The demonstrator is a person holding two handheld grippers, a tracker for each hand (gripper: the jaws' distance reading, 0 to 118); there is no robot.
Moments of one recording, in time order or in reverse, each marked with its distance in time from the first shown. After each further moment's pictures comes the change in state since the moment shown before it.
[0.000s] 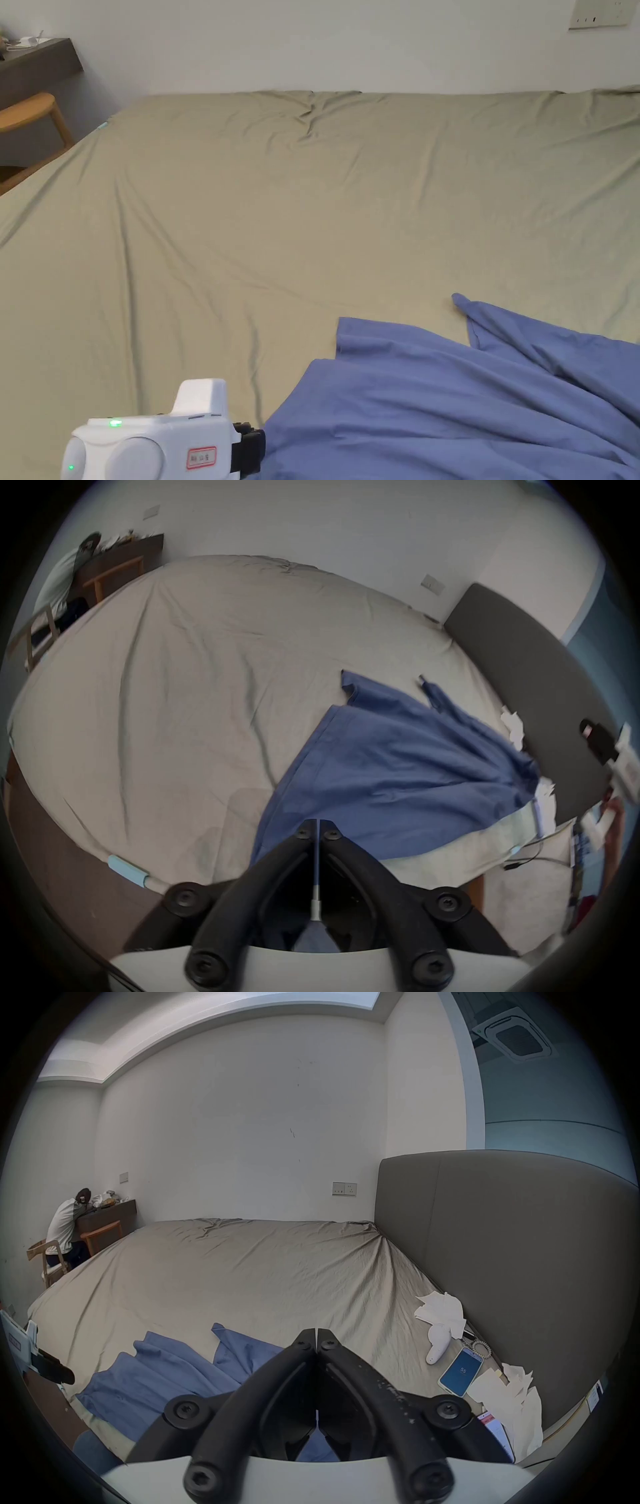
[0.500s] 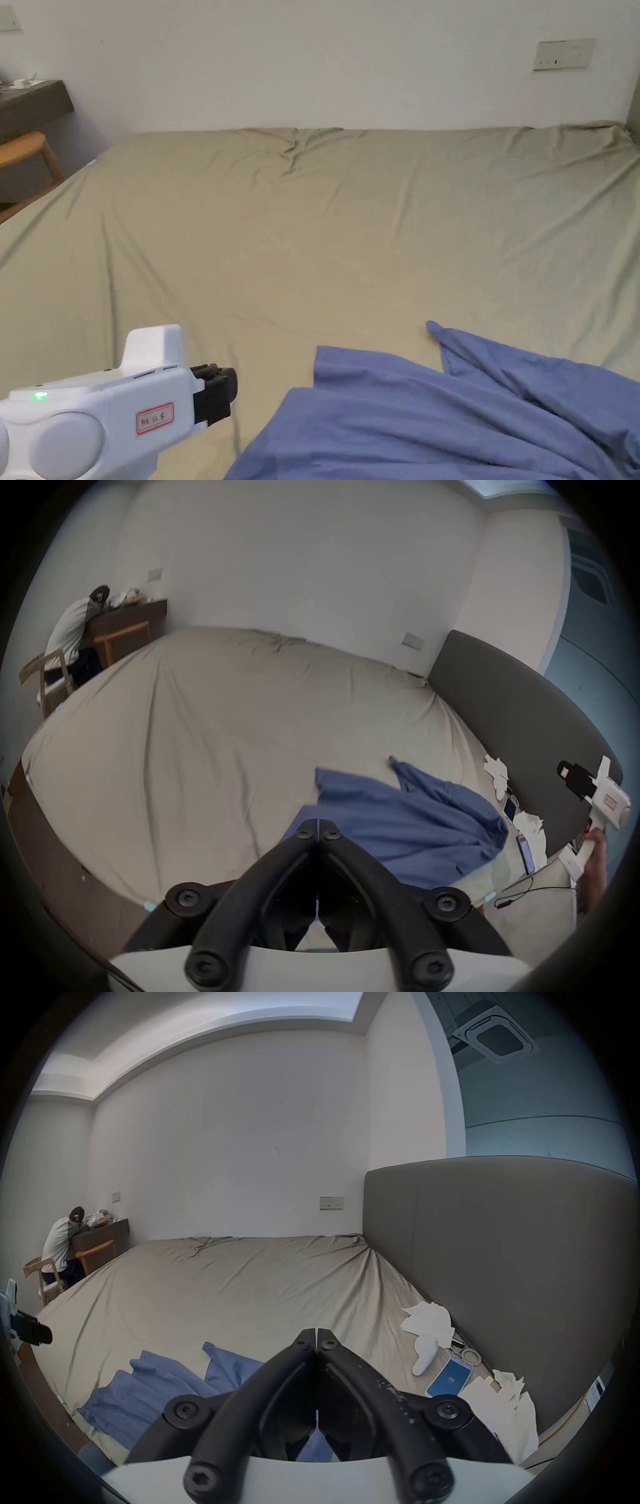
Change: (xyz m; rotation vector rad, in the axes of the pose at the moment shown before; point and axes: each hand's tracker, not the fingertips) left arm 0.040 0.033 0.092 0.273 -0.022 0.012; right arm 0.025 0.008 0.009 0.057 -0.012 -0.046
